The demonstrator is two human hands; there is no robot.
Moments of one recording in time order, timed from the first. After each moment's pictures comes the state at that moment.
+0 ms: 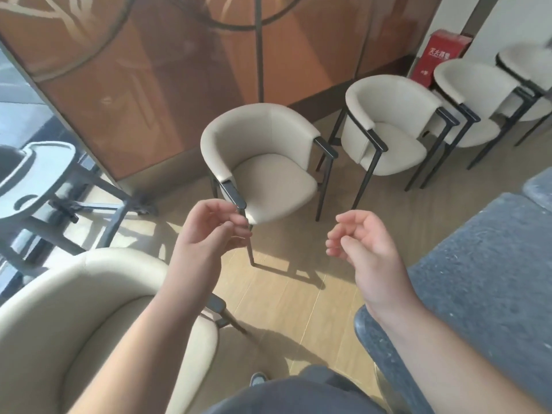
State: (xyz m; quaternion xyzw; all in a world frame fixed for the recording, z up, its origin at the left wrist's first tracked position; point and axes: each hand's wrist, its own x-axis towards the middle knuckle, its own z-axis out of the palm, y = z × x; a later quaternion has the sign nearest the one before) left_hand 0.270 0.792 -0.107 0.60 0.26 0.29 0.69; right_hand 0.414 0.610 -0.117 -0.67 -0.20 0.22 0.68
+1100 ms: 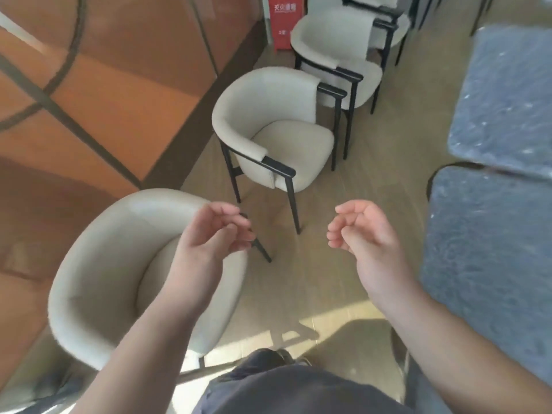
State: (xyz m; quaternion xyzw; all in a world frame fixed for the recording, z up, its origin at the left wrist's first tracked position) left_hand 0.818 0.871 -0.116 0.72 0.11 0.03 0.69; right_hand 0.846 0.643 -0.152 -0.67 0.03 0.05 0.74
